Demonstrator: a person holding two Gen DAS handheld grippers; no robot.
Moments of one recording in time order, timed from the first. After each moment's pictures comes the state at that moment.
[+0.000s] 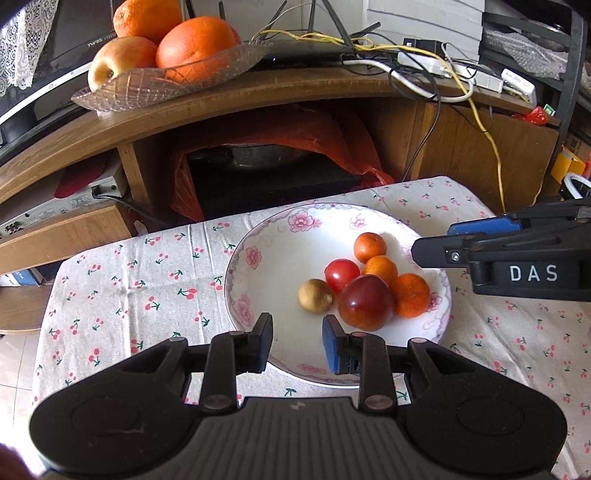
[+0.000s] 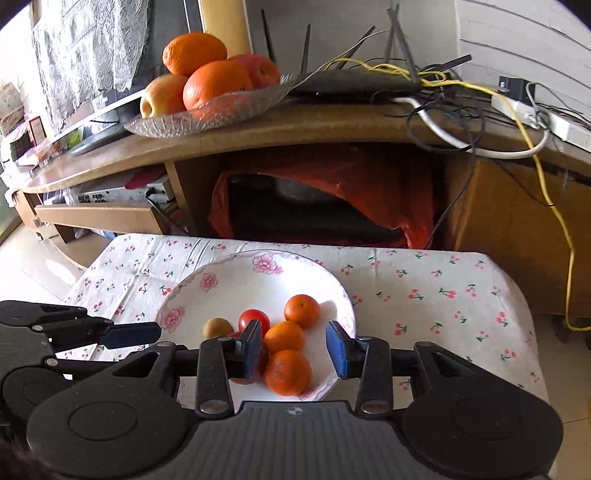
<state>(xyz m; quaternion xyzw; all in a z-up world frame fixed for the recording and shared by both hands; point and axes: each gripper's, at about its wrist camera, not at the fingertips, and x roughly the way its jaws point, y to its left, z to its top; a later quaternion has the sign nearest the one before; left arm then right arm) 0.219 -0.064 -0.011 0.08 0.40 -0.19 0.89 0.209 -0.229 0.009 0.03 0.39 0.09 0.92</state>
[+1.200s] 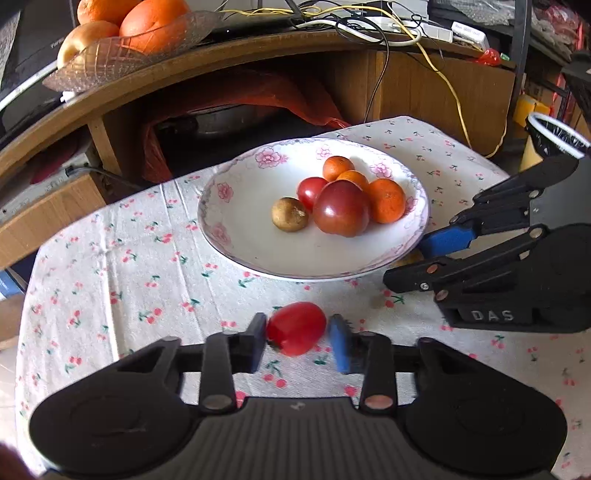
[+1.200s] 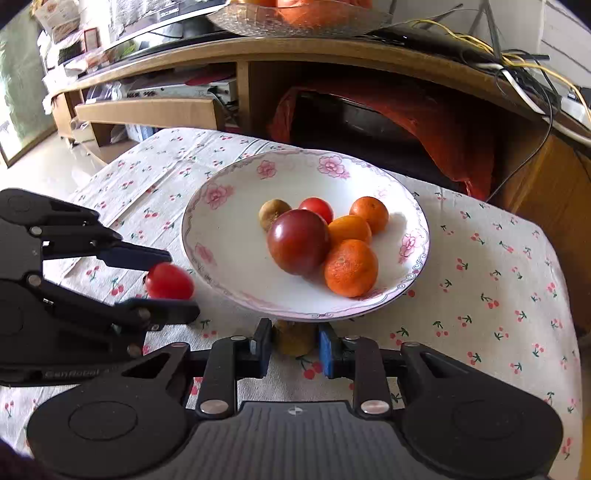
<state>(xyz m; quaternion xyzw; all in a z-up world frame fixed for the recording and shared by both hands) 0.181 -0.051 -0.050 0.14 0.41 -0.24 0.87 0.179 -0.192 -0.044 -0.07 0.44 0.16 0.88</state>
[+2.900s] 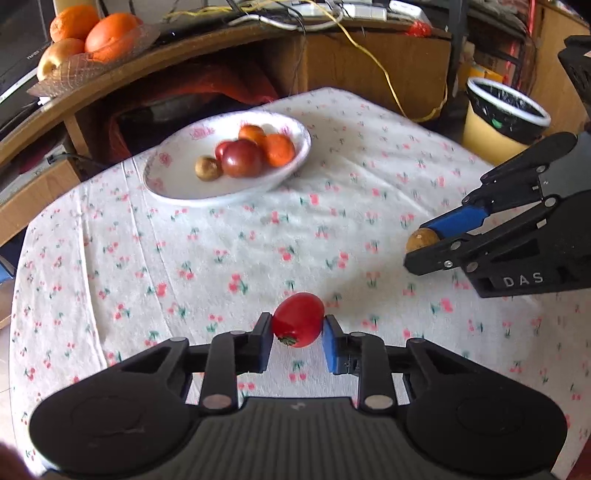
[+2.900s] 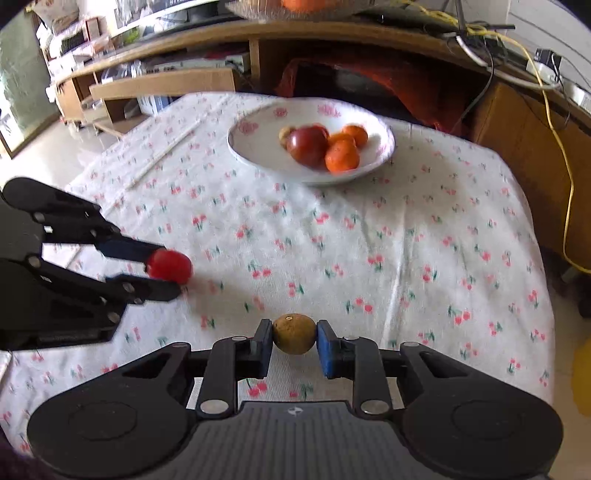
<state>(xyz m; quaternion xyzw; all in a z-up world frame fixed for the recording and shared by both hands) 0.084 -0.061 -0.030 0.16 0.42 -0.28 0.85 0.072 -0.221 -0.019 -0.06 0.48 0.15 0.86</state>
